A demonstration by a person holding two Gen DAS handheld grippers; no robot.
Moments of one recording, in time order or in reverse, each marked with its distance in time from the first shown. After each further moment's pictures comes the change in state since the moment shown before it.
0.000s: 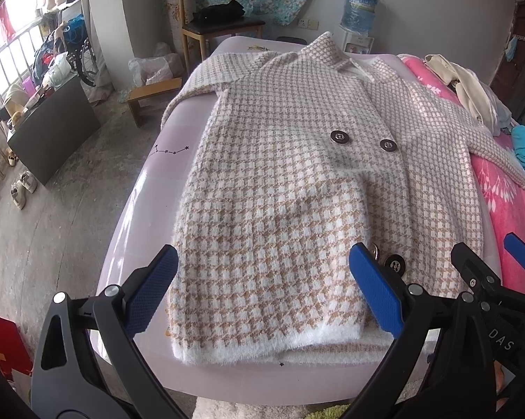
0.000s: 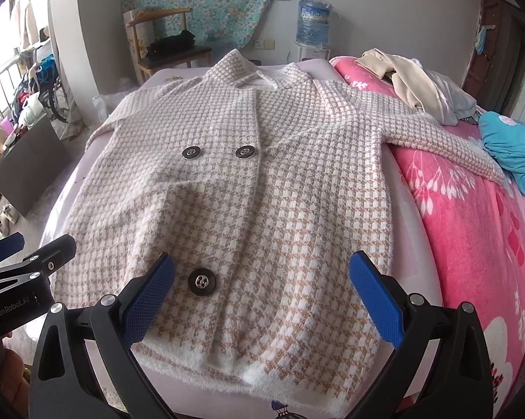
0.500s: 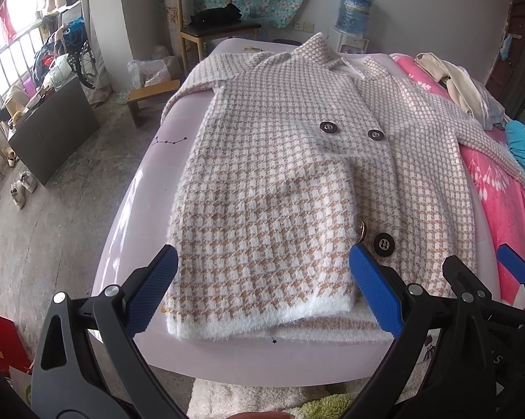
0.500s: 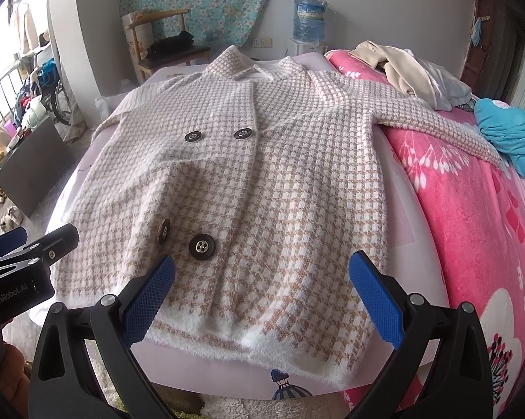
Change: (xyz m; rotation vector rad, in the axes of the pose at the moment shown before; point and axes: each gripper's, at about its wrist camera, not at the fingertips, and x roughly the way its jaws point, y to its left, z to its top) left arm -0.020 -0.006 -0.027 0.006 -0.019 -0.015; right arm -0.018 -0.014 -0.035 0.032 0.004 0.020
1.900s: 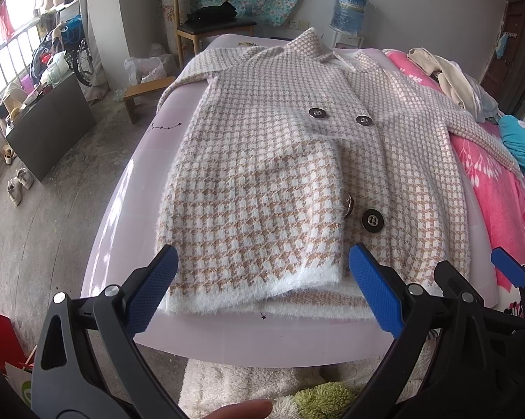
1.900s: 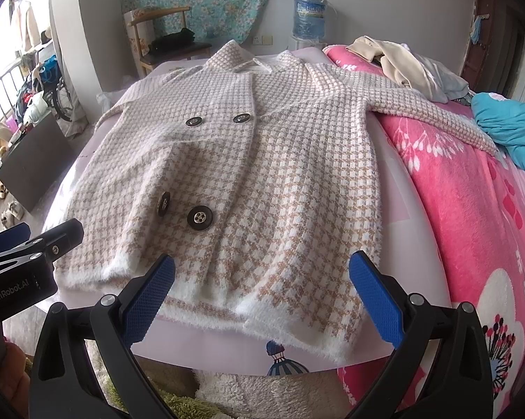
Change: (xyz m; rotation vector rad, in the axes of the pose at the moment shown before) left arm -0.006 -0.015 -0.022 0.003 -0.002 -0.015; right arm -0.008 -0.001 -0.020 -0.006 0.002 0.002
